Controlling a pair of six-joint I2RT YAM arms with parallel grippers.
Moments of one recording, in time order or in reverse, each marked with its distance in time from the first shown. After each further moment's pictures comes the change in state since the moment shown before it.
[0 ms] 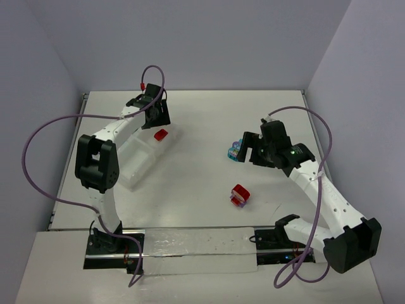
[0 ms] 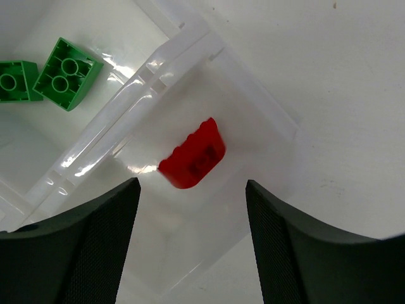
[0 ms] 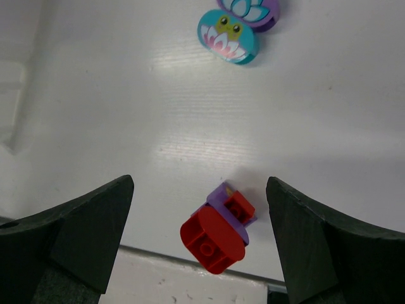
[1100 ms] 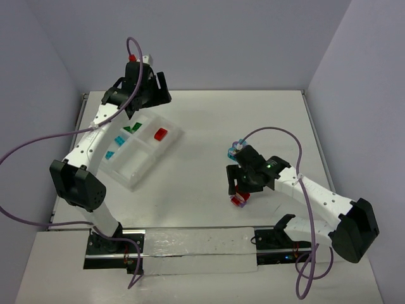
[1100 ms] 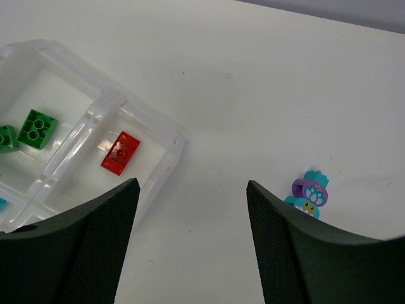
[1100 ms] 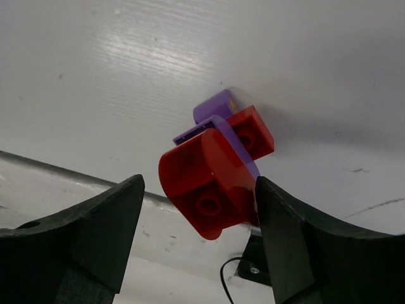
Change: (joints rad) left arm -0.023 -0.246 0.164 -0.055 0.182 0.012; right arm 0.319 0.044 -0.177 -0.078 0.022 0.031
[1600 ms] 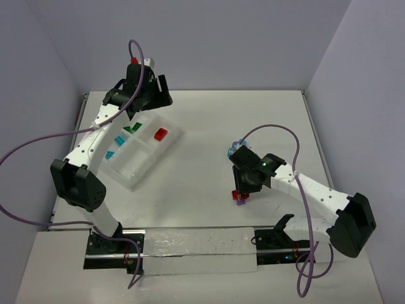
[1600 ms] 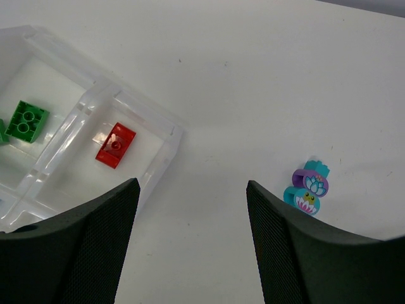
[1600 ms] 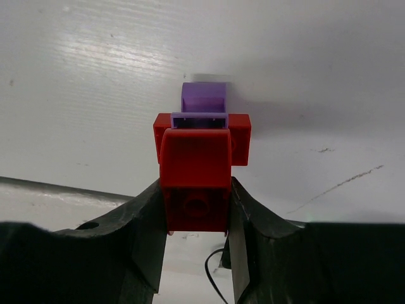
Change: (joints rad) left arm 0.000 0.001 -0.025 -0.001 0.026 0.000; right arm 0.052 0.053 0.041 -0.100 0.138 0.038
